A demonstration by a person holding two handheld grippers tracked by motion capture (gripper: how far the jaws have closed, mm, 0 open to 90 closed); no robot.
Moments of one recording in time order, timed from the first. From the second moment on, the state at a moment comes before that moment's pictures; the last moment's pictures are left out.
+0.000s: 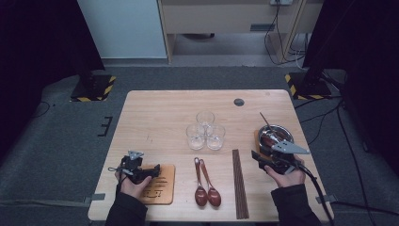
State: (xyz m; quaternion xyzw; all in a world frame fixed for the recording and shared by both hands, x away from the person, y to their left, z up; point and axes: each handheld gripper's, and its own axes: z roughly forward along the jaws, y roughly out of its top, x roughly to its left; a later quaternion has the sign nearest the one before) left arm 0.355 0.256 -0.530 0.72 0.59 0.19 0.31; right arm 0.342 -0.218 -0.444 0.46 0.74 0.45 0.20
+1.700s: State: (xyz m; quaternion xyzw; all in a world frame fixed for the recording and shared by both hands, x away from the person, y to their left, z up) left arm 0.355 0.256 -0.530 0.72 0.59 0.19 0.31; right arm 0.333 -0.191 -0.510 0.46 0.79 0.38 0.15
